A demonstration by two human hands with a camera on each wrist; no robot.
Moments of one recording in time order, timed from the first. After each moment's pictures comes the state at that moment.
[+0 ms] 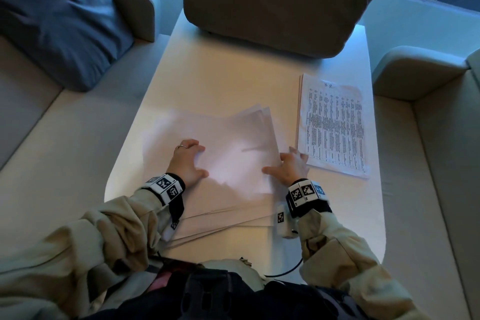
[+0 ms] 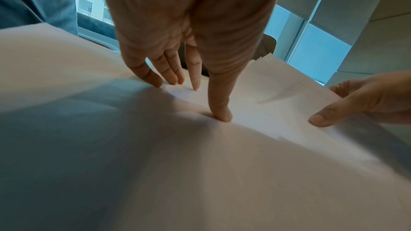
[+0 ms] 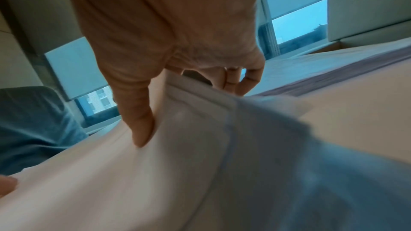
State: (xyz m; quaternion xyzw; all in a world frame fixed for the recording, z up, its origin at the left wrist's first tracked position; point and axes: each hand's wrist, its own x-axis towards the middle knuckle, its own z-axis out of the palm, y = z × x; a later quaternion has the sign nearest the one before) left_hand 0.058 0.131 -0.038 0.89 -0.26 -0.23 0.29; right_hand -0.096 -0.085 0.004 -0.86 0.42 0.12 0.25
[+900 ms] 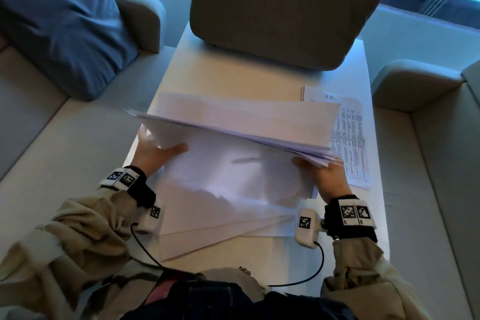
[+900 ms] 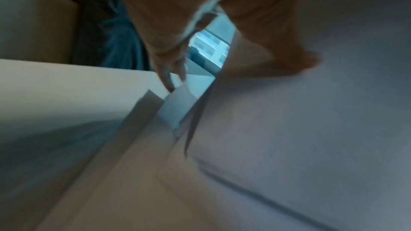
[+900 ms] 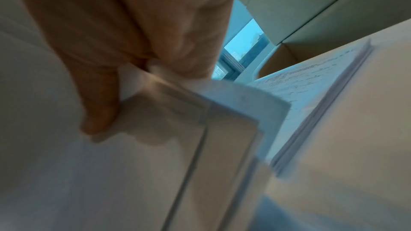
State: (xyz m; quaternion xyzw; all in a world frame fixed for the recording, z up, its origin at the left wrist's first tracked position) left_hand 0.113 0.171 0.000 0.81 -0.01 -0.19 0.55; right_hand -0.132 -0.102 0.061 -0.70 0.35 -0.20 0.60
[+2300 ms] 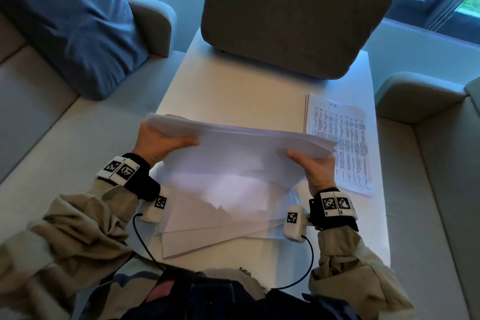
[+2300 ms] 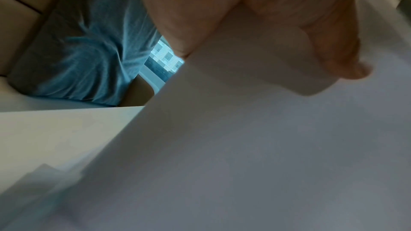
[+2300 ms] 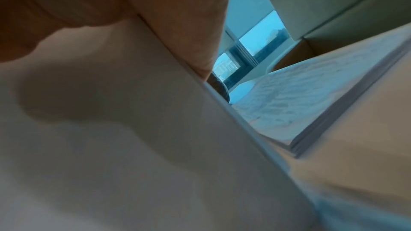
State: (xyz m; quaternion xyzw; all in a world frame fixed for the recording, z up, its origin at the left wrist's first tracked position) left_hand 0.095 0.174 0.065 0.72 -0.17 -0.15 0.66; right_hand -0.104 -0.083 0.069 -0.59 0.34 -0.26 0.69
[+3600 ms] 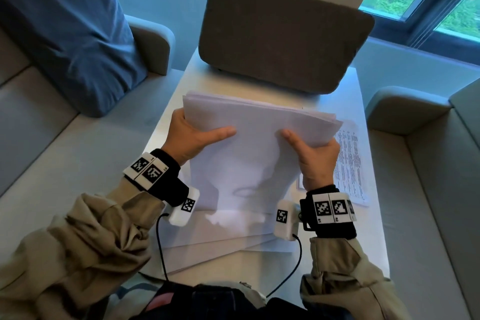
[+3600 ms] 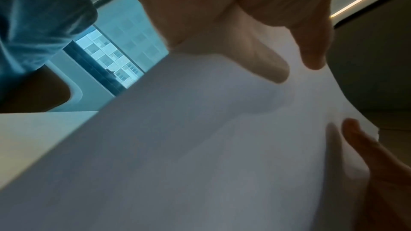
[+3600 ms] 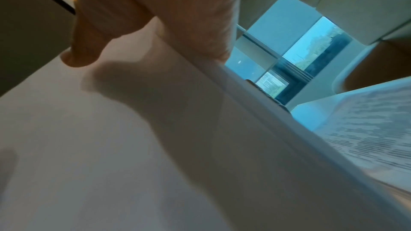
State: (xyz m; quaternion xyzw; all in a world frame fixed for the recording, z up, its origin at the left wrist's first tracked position) left_hand 0.065 0.122 0.140 0.64 -0.23 -0.13 0.72; right_hand -0.079 -0.047 0.149 -0.61 0.28 -0.38 0.64
